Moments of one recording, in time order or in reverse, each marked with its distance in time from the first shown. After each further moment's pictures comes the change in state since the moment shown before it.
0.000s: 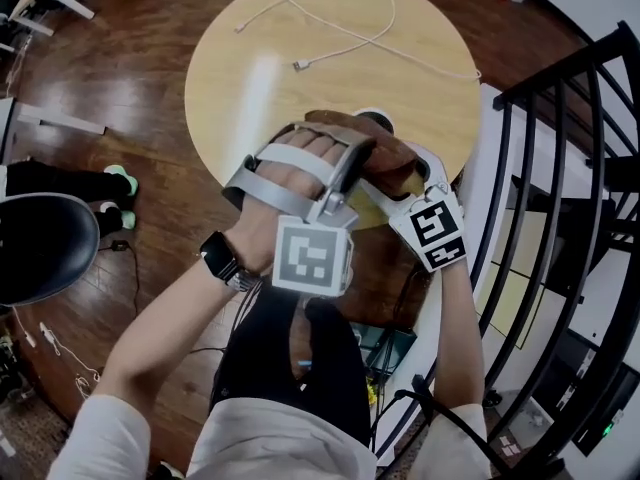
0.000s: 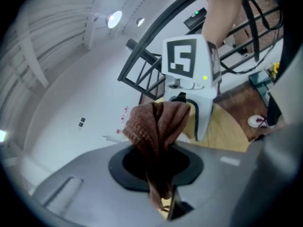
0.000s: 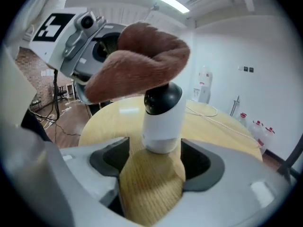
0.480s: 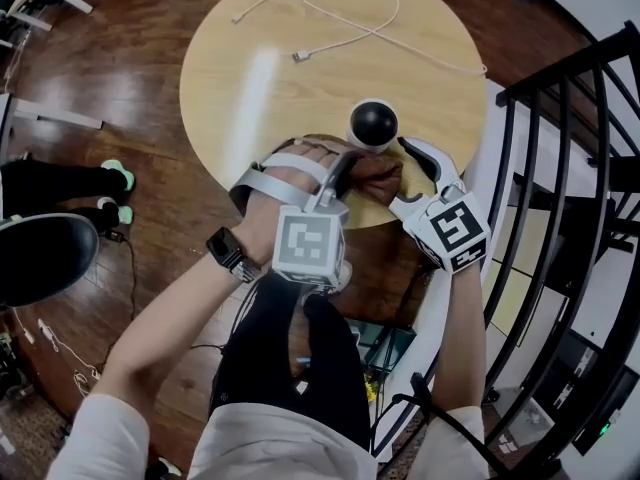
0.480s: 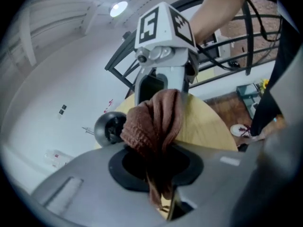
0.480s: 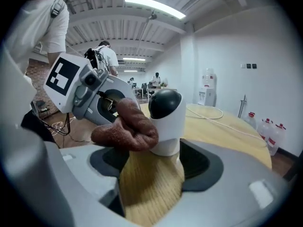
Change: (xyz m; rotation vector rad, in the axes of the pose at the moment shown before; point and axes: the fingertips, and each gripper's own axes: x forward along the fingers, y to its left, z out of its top) left arm 0.032 -0.071 -0.030 -0.028 0.017 -0.189; right arm -0.012 0.001 0.010 0.032 -0.094 0.092
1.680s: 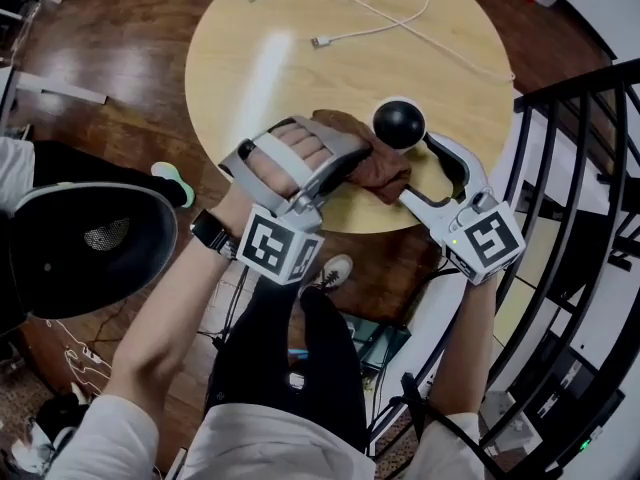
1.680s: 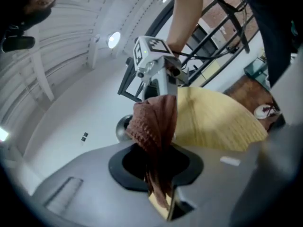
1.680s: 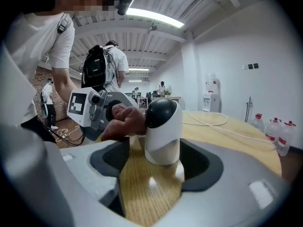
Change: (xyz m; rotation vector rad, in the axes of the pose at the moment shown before) left arm -0.020 0.023 -0.010 0.137 -0.208 0.272; right arm -0.005 -0.008 0.021 0.015 -0.138 0.077
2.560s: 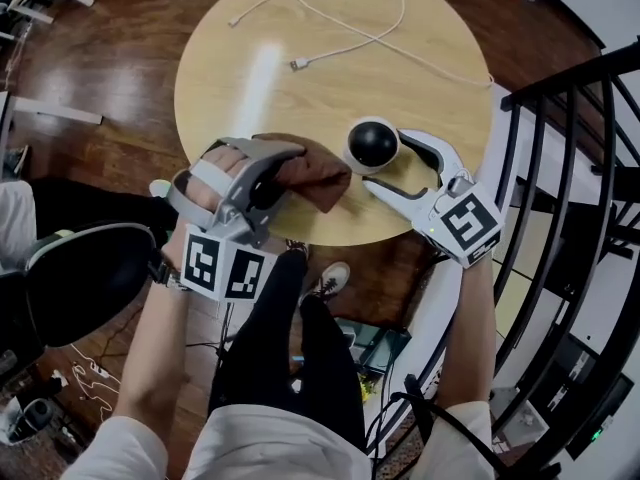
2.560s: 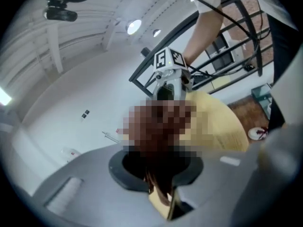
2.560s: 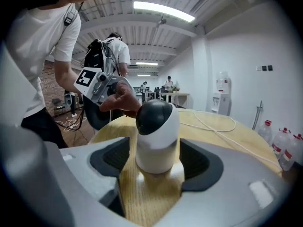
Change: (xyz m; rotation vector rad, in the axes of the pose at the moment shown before) left arm -0.051 0.030 -0.035 -0.263 0.086 -0.041; right arm 0.015 -0.004 0.000 -0.086 0.083 0.094
